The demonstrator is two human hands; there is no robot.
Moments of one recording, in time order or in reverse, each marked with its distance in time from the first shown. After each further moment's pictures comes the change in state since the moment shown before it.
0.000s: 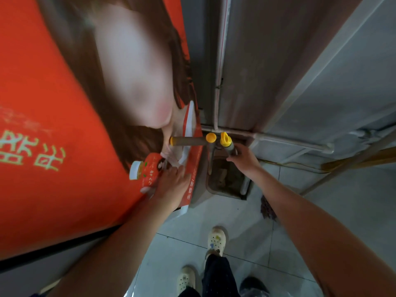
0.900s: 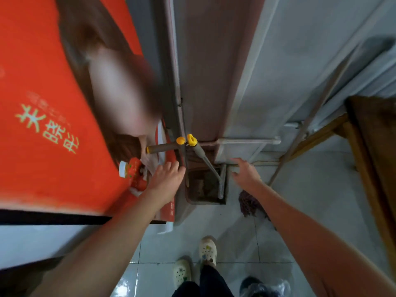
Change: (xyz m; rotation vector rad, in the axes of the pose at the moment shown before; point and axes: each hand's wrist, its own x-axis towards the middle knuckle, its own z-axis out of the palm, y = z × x) left_hand -0.003 0.014 -0.054 -0.091 0.098 0.154; right_hand -0.140 0.019 -0.055 -0.327 0.202 0.094
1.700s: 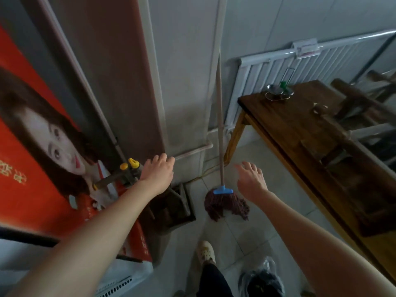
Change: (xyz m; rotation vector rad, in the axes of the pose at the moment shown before) left_hand 0.007 0.082 -0.113 -0.039 0.196 0.283; right_hand -0.185 0.088 -0.063 -0.290 0.421 0.208
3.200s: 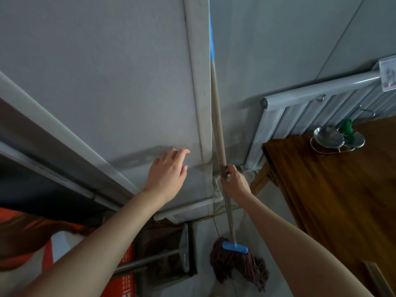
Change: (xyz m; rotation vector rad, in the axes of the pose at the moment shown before) left_hand 0.379 0.026 -0.048 -0.253 0.252 -0.147; right_hand 0.438 0.059 0.000 0.624 -0.204 0.048
